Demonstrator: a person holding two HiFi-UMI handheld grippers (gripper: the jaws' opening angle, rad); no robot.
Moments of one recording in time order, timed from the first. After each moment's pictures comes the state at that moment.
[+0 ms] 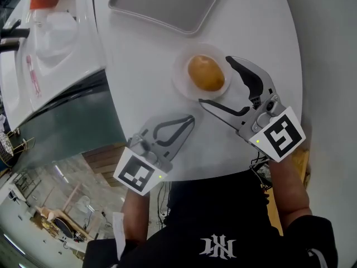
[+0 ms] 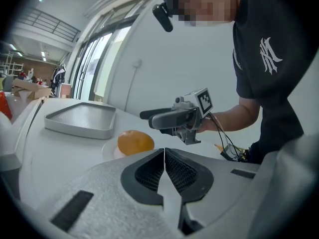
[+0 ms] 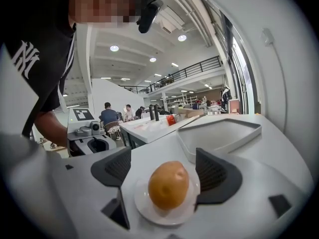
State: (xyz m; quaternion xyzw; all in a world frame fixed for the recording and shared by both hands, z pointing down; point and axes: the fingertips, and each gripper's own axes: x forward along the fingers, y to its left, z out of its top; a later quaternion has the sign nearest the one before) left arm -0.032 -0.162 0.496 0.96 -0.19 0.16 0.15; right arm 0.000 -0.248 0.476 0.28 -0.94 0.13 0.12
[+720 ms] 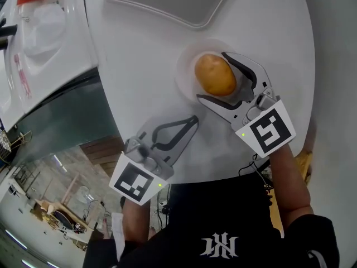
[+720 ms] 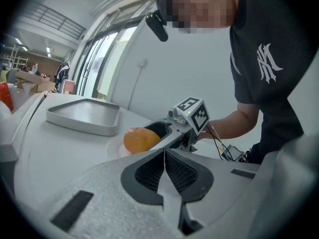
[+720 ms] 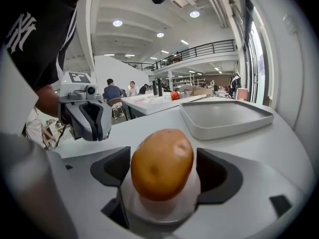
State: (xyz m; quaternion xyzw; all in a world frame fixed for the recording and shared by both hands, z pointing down) left arm -0.034 -0.175 0.510 0.95 -0.19 0.15 0.17; right arm -0.015 -0.253 0.557 0.24 -0.93 0.11 0.26
